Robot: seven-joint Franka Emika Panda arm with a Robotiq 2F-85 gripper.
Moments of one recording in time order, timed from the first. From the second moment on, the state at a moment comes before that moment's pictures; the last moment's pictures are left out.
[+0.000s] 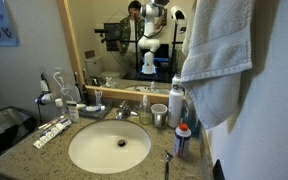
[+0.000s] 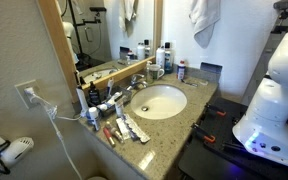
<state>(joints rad) -0.19 -0.06 -0.24 -1.54 -1.41 1.94 1.26</state>
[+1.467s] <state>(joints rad) -0.24 -0.04 -0.27 -1.41 -1.34 1.83 1.14</state>
